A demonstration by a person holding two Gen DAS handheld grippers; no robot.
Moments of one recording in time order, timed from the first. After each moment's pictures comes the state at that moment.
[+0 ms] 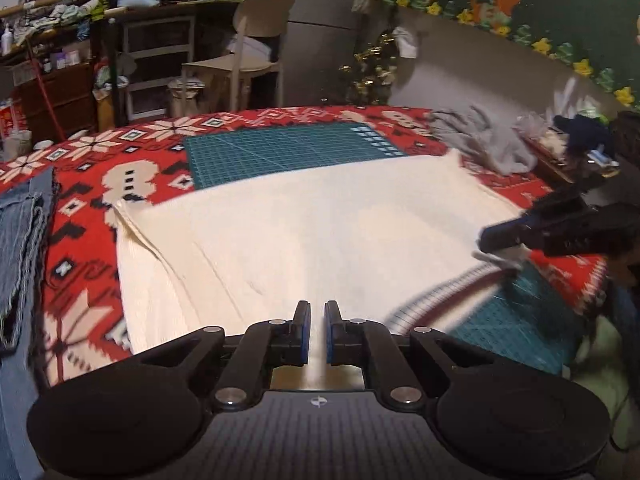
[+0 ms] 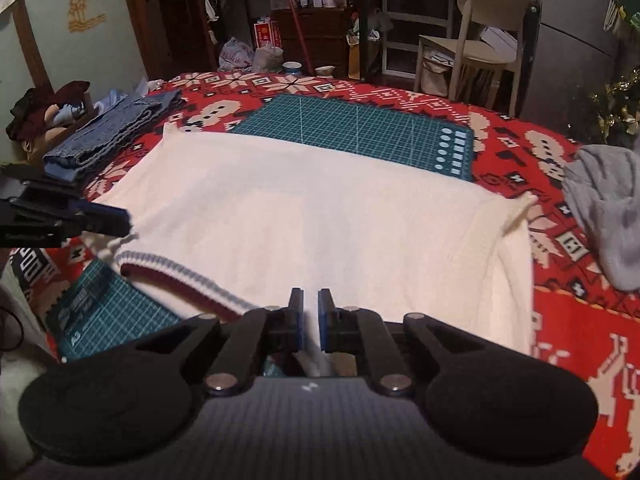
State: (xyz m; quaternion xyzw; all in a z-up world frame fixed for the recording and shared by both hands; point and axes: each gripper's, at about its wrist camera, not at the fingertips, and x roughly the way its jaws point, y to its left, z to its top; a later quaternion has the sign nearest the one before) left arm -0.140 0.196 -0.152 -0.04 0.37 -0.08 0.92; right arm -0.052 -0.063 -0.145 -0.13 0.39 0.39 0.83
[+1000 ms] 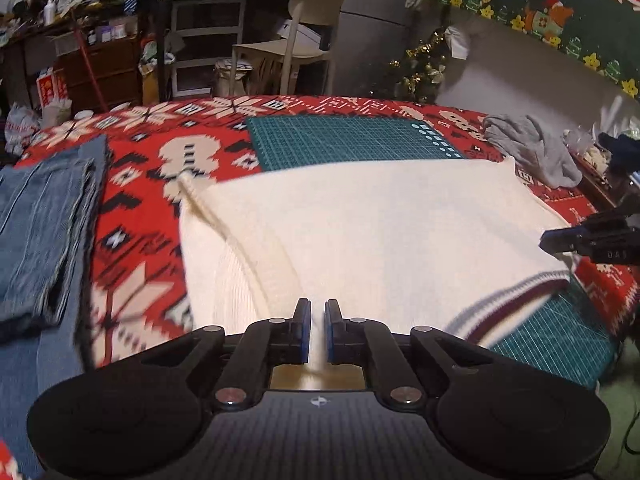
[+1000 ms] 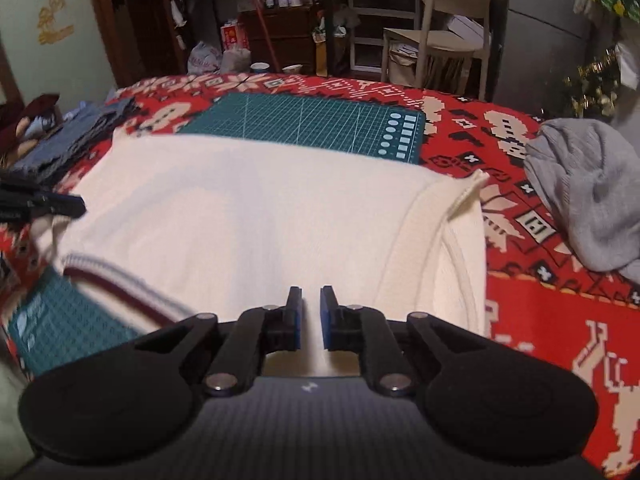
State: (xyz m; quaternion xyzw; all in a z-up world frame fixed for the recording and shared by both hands) left arm -0.150 0.227 -0.154 -0.07 0.38 -0.02 0.92; right arm -0.036 -0.104 -0.158 -0.13 0.39 0.35 0.84
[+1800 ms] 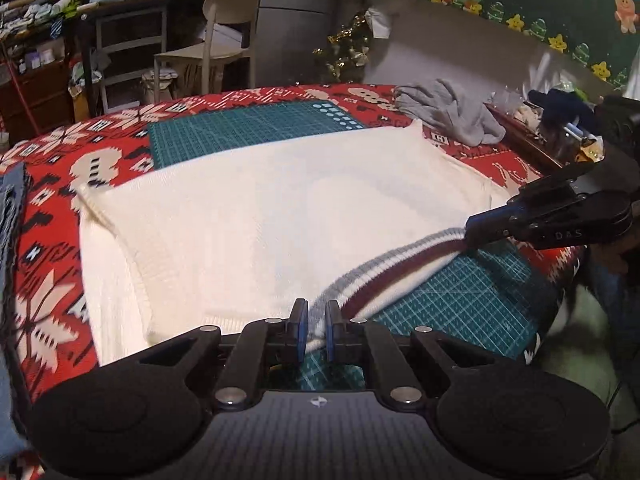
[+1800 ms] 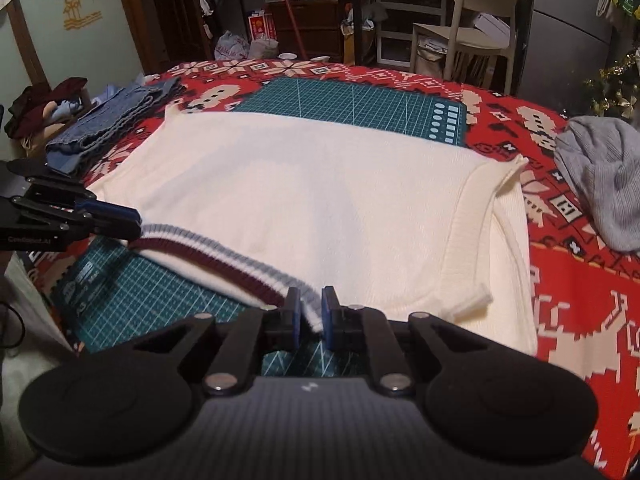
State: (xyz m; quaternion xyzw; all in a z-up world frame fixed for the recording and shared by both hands) left arm -0.163 0.170 -0.153 -0.03 0.39 -0.12 0.91; right arm -0.083 -0.084 -0.149 -0.13 0.41 0.38 0.82
